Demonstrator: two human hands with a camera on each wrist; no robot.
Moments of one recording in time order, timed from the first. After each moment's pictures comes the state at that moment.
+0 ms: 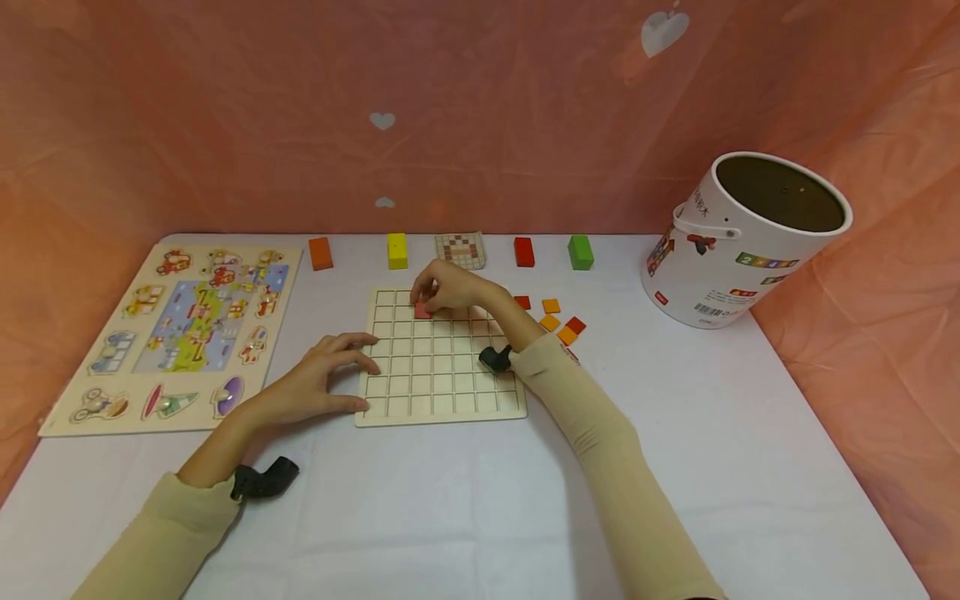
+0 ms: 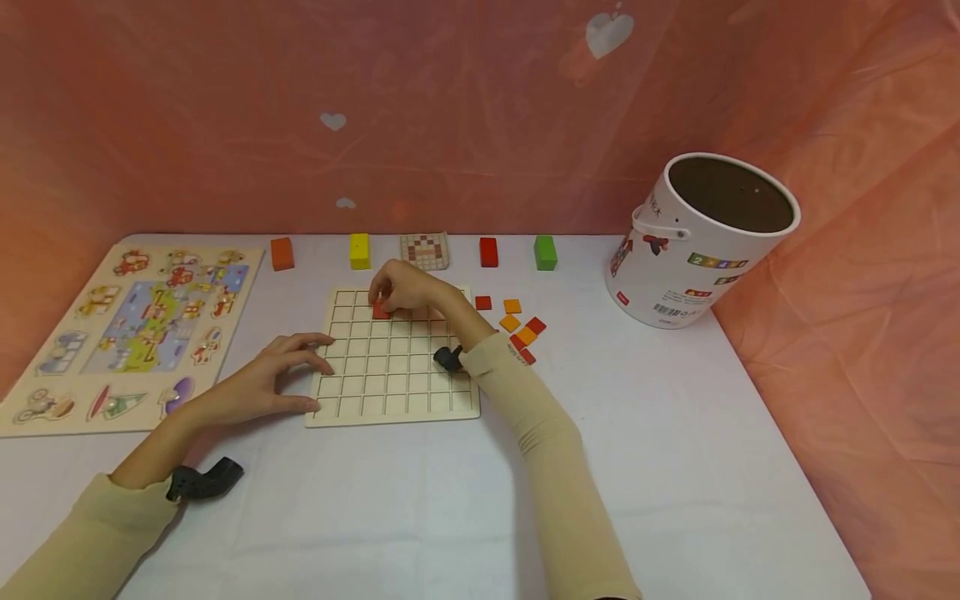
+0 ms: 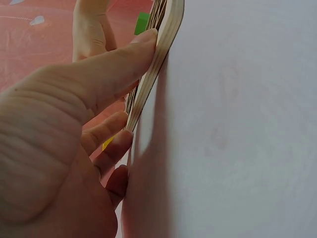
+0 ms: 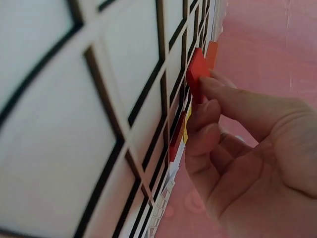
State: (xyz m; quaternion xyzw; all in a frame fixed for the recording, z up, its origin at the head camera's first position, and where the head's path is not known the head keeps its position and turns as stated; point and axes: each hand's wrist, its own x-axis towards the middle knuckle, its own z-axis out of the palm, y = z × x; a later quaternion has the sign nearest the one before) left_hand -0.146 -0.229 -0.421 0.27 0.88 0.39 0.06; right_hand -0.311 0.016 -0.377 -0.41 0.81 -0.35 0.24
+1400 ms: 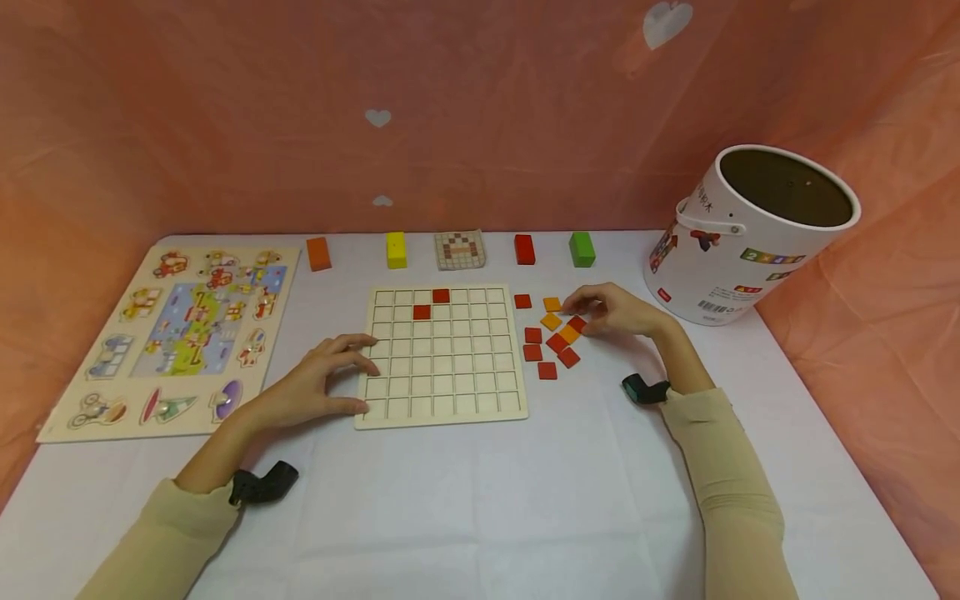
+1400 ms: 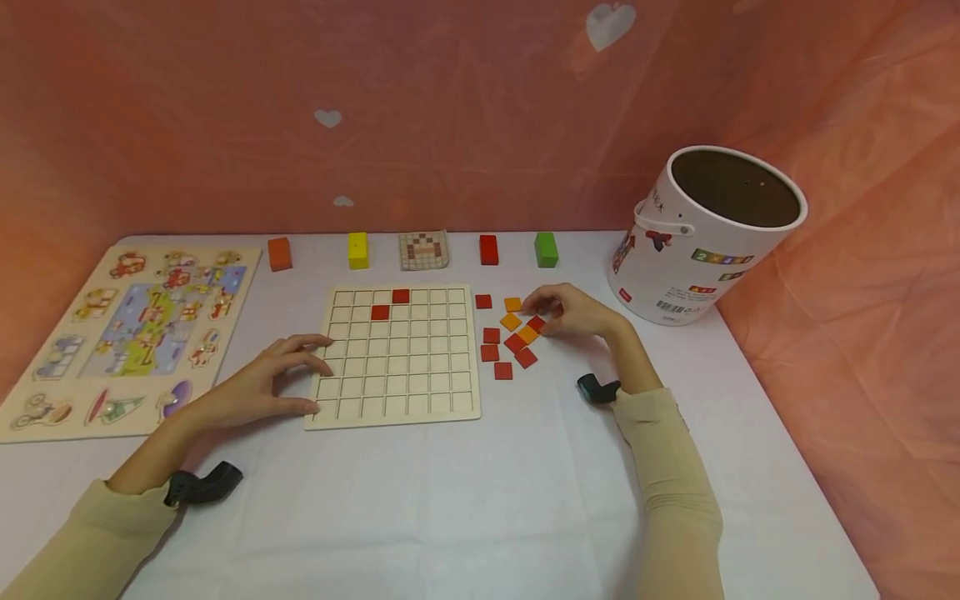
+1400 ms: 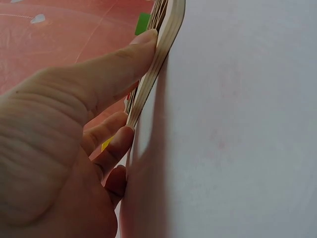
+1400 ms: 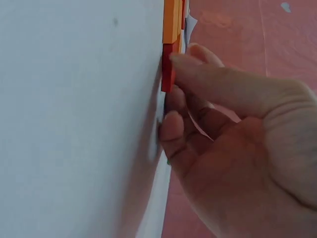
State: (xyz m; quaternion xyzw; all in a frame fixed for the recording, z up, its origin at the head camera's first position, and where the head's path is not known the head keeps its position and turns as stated) left_hand -0.147 -0.230 -0.422 0.26 0.87 0.40 0.07; right_hand -0.291 0.250 -0.393 -0.30 0.84 -0.39 0.23
